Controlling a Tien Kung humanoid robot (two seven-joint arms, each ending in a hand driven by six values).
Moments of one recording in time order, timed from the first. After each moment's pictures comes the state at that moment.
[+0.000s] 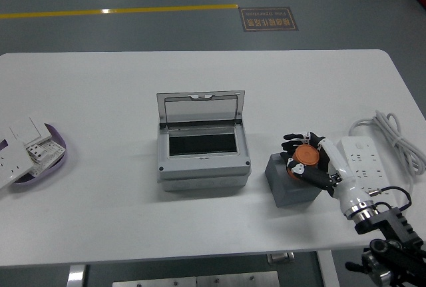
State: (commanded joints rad) left arm -0.11 0.26 -0.39 -0.26 0.60 0.02 0.04; right arm 0.02 -0.55 0.76 1.55 -0.90 -0.44 0.43
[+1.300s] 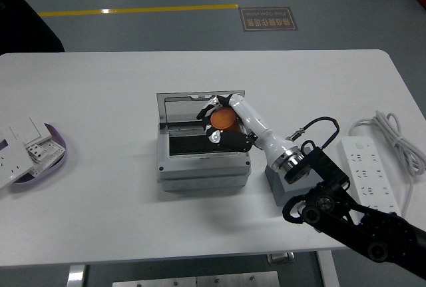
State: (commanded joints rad) left arm -0.11 0.26 -0.38 -0.26 0.58 0.01 0.04; right arm 0.46 -0.30 0.60 1.58 -1.53 -0.31 -0.14
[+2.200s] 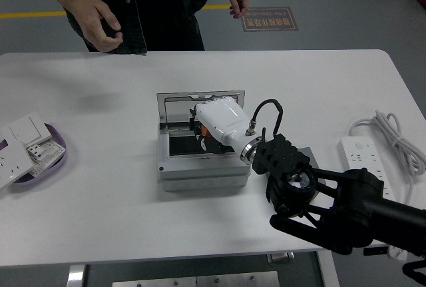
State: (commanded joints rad) left arm -0.11 0.26 -0.36 -0.26 0.57 0.01 0.05; right arm 0.66 -0.23 0.40 1.47 -2.09 -0.19 -0.48
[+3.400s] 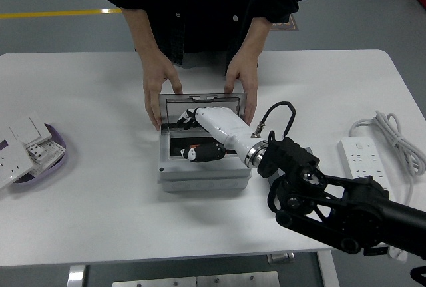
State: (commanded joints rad) left arm -0.12 0.26 -0.37 -0.27 0.59 0.01 0.05; right arm 0.61 -0.31 0.48 1.56 -1.73 -0.27 -0.32
